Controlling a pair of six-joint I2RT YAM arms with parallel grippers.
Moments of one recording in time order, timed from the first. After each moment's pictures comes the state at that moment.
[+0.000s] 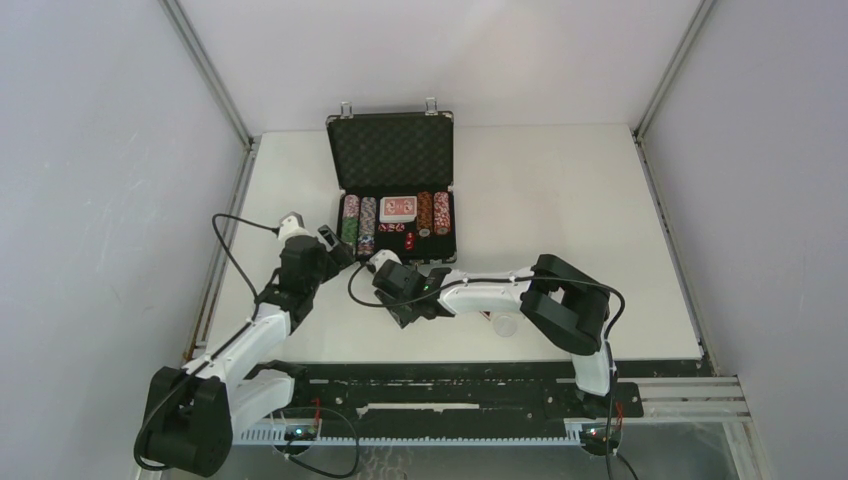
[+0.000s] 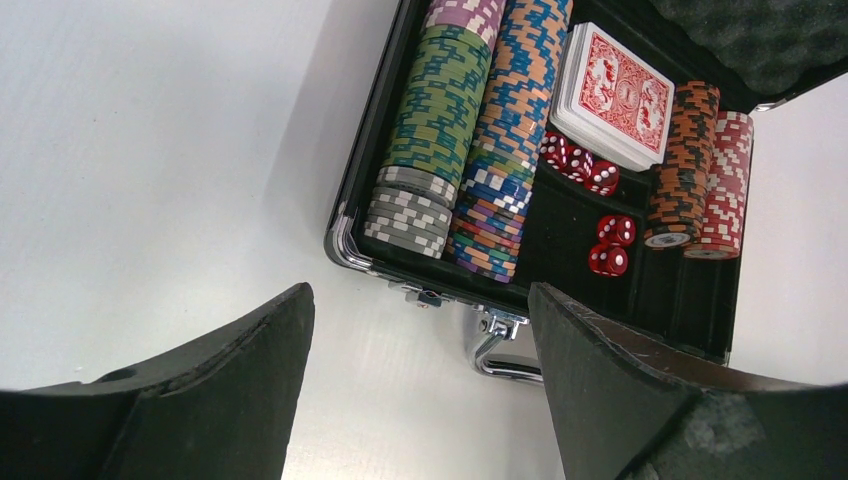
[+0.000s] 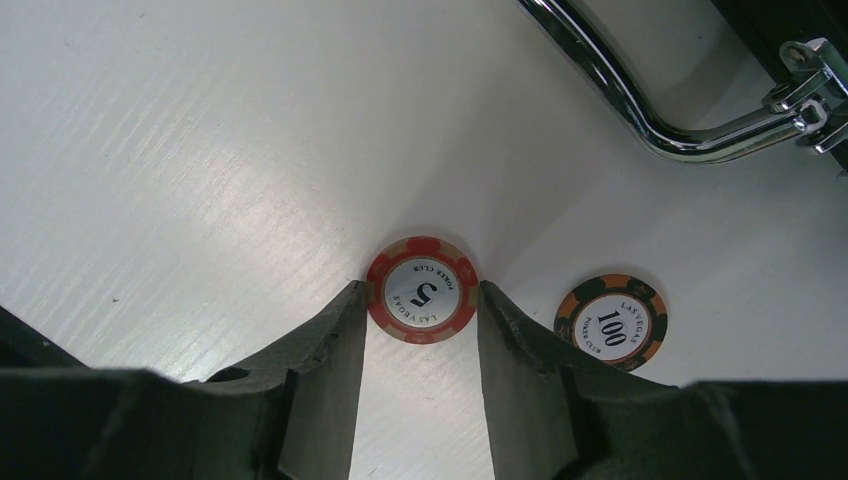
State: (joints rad) left arm -0.25 1.01 0.42 0.04 -0.21 -0.69; right arm 1.14 1.94 1.25 -0.33 0.18 0.31
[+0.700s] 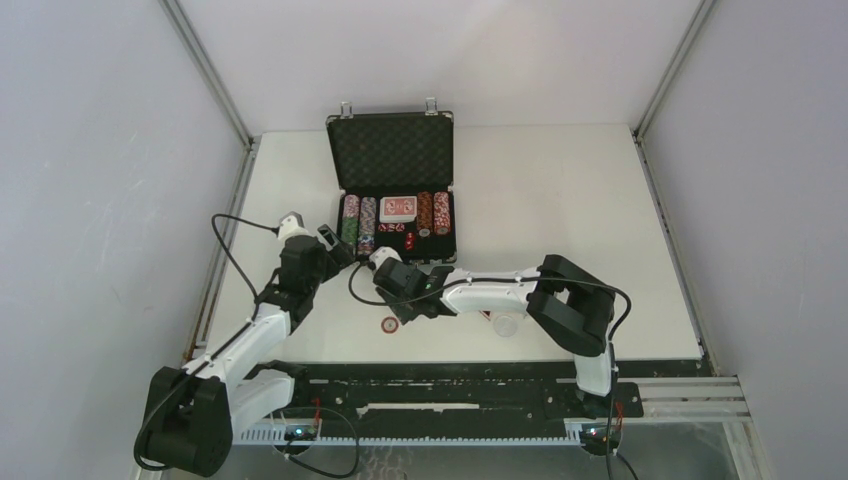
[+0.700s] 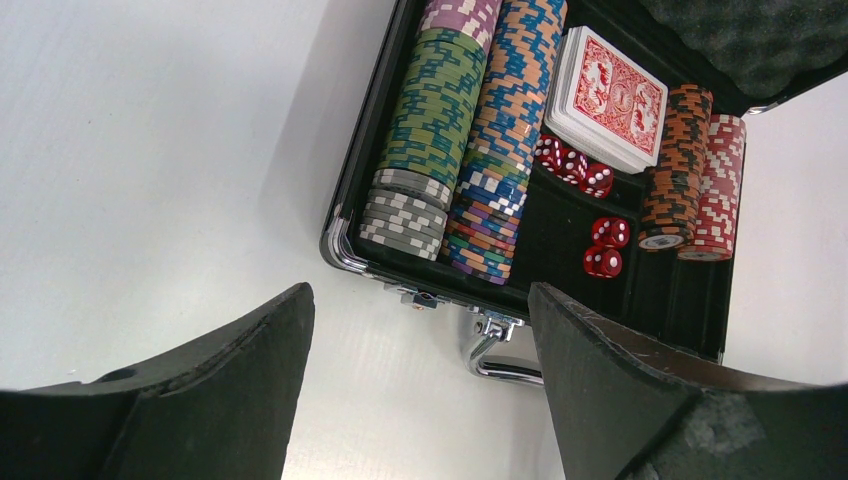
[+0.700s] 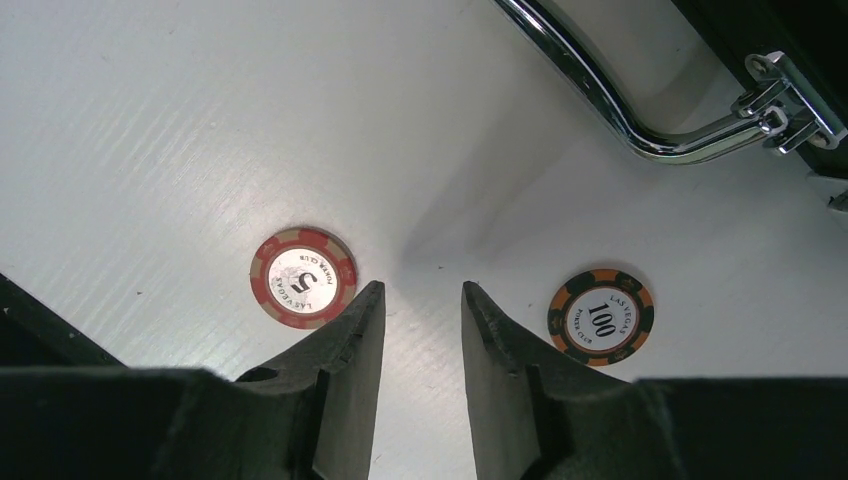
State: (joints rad) left arm -0.25 1.01 0.42 0.05 -0.20 -0.69; right arm 1.14 1.92 1.25 -0.34 0.18 0.31
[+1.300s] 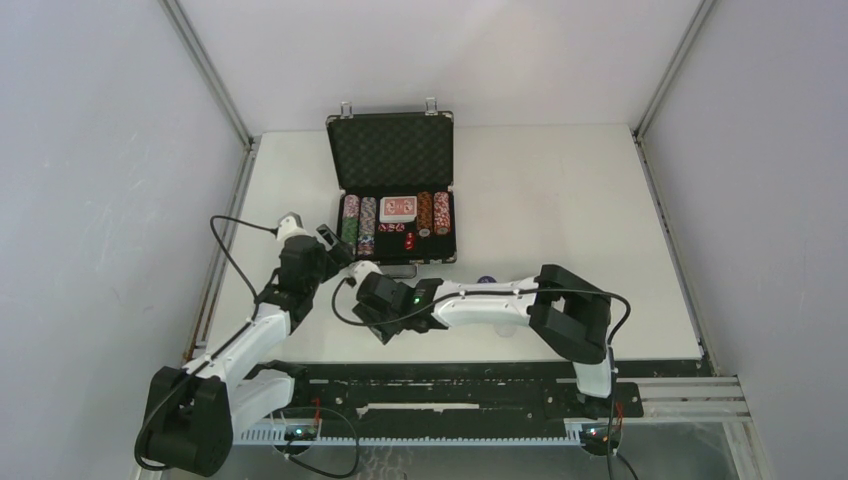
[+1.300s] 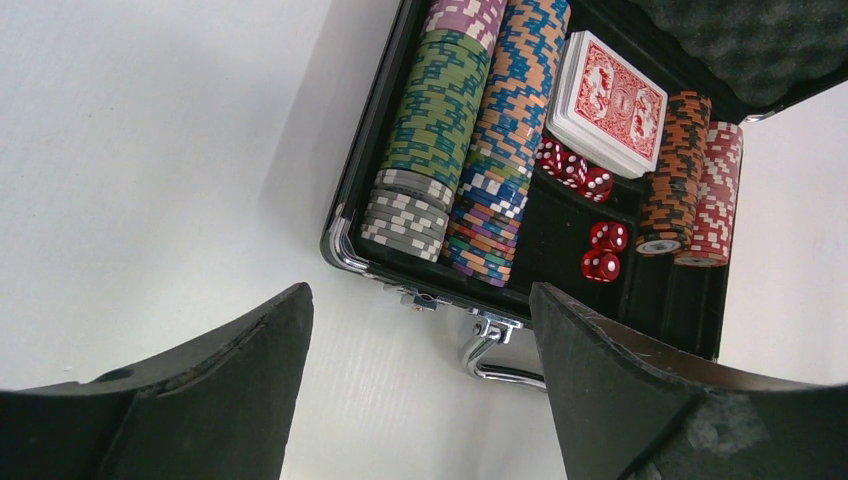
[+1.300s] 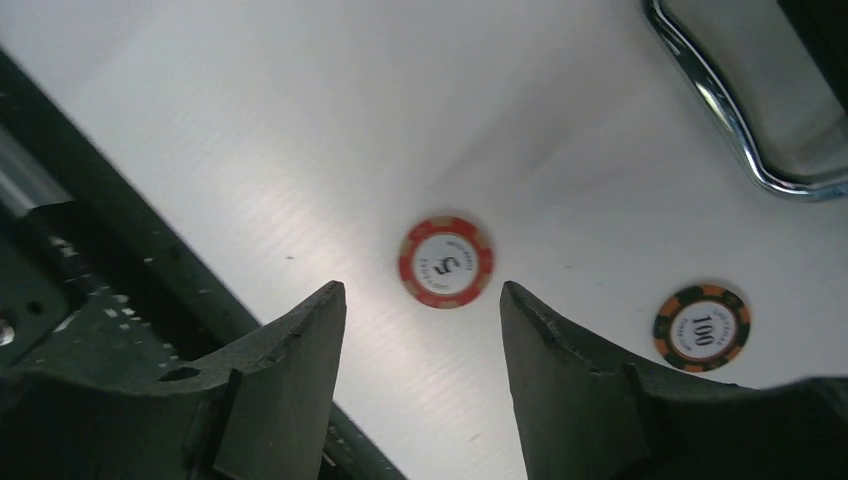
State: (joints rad) left arm -0.25 1.01 0.42 0.05 -0.20 -0.71; right arm 1.23 1.92 1.30 -0.36 0.18 0.30
